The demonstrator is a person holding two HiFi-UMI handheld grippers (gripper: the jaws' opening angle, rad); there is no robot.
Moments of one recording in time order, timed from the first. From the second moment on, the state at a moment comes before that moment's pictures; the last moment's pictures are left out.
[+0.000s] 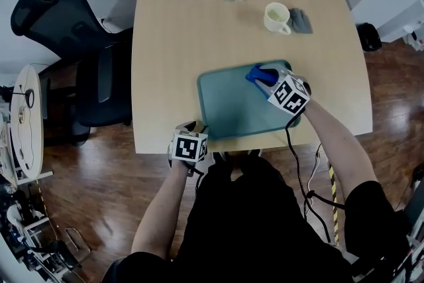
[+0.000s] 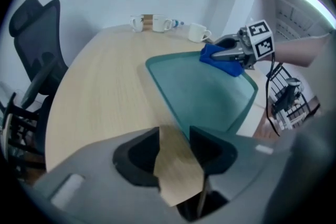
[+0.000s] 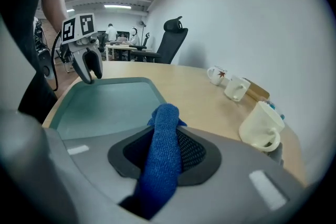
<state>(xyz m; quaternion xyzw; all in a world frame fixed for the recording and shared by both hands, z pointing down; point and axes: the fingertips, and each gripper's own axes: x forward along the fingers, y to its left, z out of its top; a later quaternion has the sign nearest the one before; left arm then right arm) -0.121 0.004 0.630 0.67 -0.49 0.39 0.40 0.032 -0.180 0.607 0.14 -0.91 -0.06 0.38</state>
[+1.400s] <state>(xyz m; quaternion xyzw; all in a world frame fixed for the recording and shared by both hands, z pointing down) -0.099 -0.008 0.642 0.67 -0.46 0.41 0.41 0.072 -0.130 0.604 0.08 -0.92 -0.04 0.37</state>
